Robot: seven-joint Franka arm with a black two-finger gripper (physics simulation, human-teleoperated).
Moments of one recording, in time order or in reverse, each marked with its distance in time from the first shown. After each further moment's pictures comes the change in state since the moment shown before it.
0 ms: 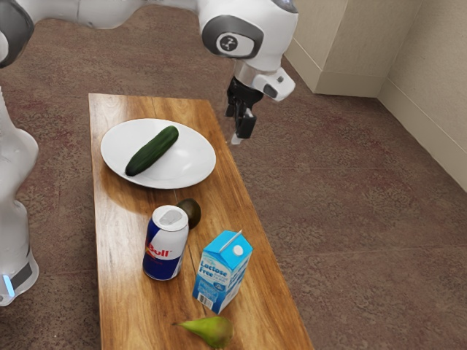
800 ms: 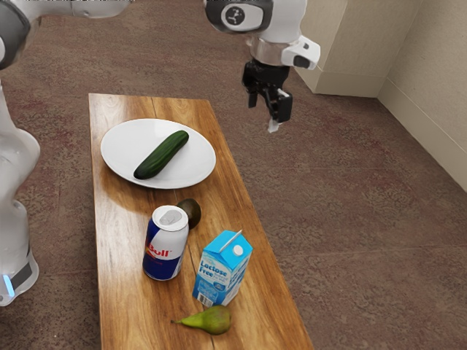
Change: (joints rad) arm -0.059 0.012 -0.032 0.164 -0.085 0.020 -0.375
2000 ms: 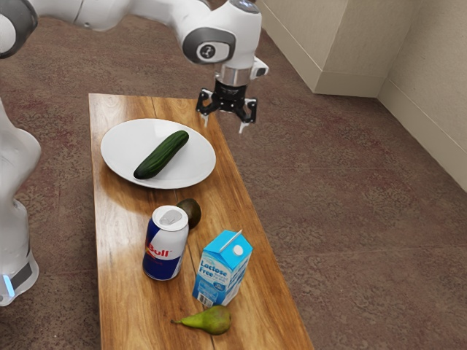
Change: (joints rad) arm -0.008 -0.060 0.317 -0.364 0.055 0.288 -0.694
